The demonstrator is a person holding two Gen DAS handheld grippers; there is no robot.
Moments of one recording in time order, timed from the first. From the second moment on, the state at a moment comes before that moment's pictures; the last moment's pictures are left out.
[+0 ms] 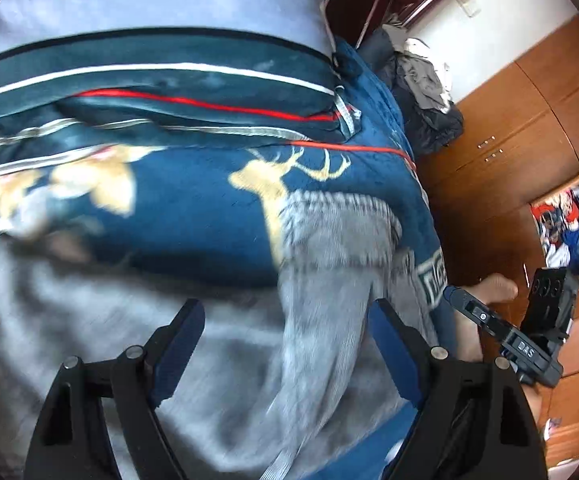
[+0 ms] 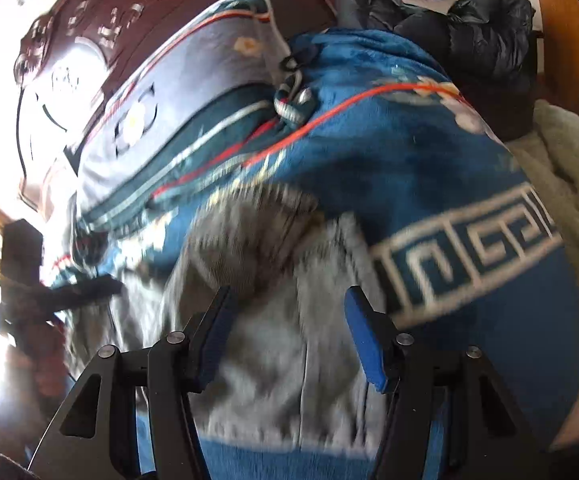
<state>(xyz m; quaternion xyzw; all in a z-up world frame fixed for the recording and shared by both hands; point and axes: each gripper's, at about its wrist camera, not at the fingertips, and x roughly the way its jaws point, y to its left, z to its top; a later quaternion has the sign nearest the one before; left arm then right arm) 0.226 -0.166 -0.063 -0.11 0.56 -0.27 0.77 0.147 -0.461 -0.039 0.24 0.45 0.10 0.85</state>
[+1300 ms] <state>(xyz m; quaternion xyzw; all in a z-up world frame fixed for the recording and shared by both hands) 0.104 -0.249 -0.053 -0.05 0.56 -0.44 0.70 0.157 -0.520 -0.062 0.34 0.49 0.11 0.79</state>
